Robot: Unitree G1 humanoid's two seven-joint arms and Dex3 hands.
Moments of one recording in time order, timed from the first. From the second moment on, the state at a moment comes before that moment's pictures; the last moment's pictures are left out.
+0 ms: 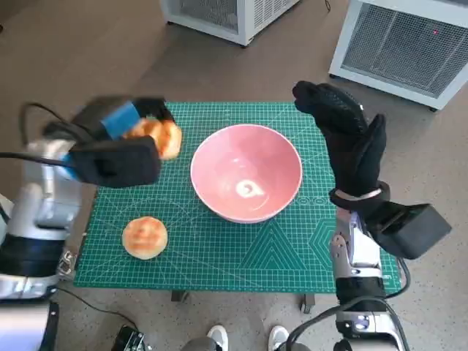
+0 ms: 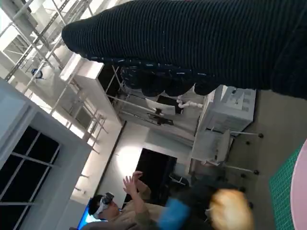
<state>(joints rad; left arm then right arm) -0.81 0.71 -0.14 0.13 0.52 0.10 -0.48 -0.65 -0.04 -0.12 0.50 0.33 -0.65 0.45</state>
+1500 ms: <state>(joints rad) -1.00 0.30 -0.46 0.59 0.62 -0.08 -0.40 -0.64 -0.05 -0.15 0.51 0.31 -0.69 0.45</state>
